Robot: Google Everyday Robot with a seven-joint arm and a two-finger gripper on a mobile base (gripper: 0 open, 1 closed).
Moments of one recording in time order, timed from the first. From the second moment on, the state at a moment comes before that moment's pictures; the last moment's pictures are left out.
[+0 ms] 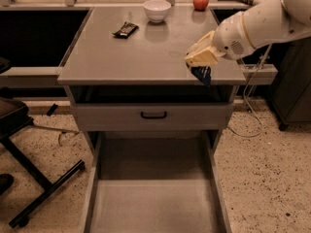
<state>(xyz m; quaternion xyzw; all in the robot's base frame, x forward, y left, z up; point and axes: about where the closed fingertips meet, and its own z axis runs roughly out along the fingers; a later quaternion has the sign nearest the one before) 0.605 -0.109 0.936 -0.55 0.72 0.17 0.40</state>
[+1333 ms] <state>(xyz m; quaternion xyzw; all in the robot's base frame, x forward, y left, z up) 0.746 -0.066 0.966 -0.56 0.67 0.10 0.47</state>
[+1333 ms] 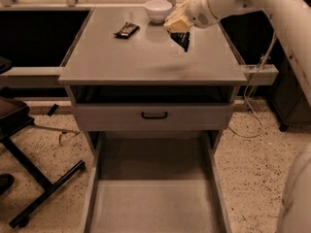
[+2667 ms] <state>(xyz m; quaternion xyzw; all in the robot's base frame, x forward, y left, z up) 0.750 -0.044 0.910 -0.56 0.70 0.16 0.41</state>
